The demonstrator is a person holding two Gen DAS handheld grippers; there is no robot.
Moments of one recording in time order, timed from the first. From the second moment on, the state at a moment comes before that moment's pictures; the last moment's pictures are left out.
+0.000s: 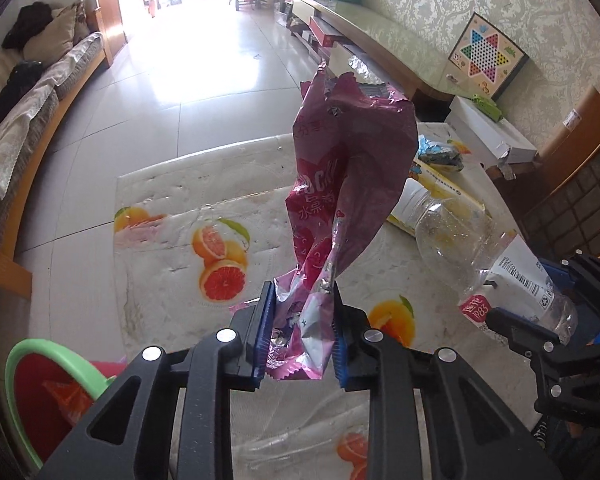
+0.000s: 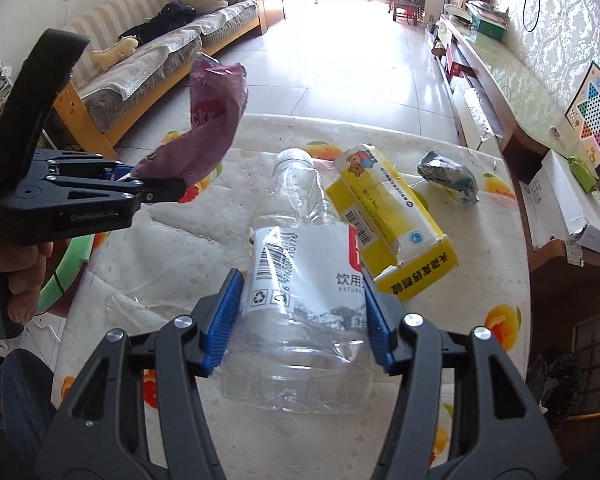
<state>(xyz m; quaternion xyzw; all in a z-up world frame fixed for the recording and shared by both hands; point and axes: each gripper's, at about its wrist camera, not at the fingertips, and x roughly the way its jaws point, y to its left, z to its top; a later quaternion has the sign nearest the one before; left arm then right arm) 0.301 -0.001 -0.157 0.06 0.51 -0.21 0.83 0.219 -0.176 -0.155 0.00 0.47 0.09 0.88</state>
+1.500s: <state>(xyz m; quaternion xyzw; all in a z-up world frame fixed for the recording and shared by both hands) 0.183 0.265 -0.111 -0.06 0.46 0.03 0.88 0.155 0.066 -0.064 -0.13 0.37 0.25 0.89</state>
